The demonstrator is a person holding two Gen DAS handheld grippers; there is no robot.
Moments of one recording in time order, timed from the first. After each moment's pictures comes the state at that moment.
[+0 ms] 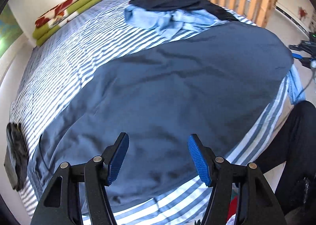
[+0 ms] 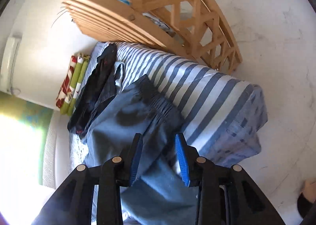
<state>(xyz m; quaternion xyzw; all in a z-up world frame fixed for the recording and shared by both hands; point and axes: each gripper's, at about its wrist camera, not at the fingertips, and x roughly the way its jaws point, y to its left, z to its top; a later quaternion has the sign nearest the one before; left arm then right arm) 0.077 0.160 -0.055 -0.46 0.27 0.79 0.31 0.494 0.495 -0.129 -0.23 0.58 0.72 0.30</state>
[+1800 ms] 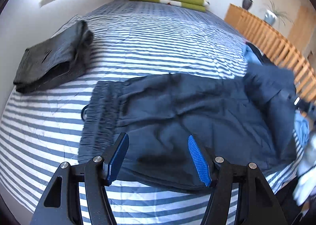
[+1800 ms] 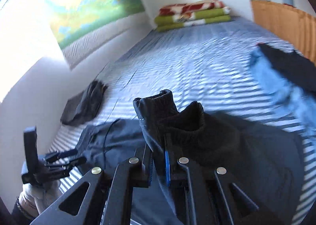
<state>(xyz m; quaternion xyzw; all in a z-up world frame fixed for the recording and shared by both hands) -0.004 -0.177 -0.067 -0.47 -0.03 0.88 0.13 0.032 0.077 -0.024 -0.37 0.20 0.91 0.01</state>
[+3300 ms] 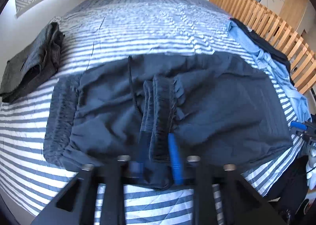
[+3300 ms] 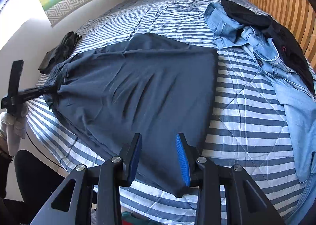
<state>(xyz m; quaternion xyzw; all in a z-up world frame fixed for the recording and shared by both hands) 0.008 -0.098 -0.076 -0.50 0.03 0.85 0.17 0.193 0.184 -0.070 -0.49 0.15 0.86 0.06</state>
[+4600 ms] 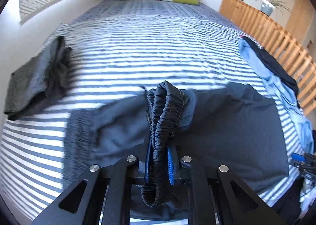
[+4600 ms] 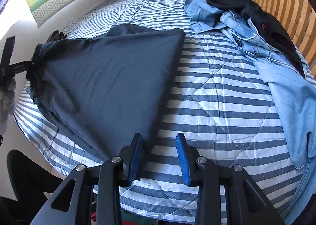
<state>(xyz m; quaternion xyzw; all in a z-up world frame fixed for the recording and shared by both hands) -0.051 -0.110 -0.044 -0.48 0.03 0.87 0.13 0.214 0.214 -0.090 -0.50 0.17 0.84 0.09</state>
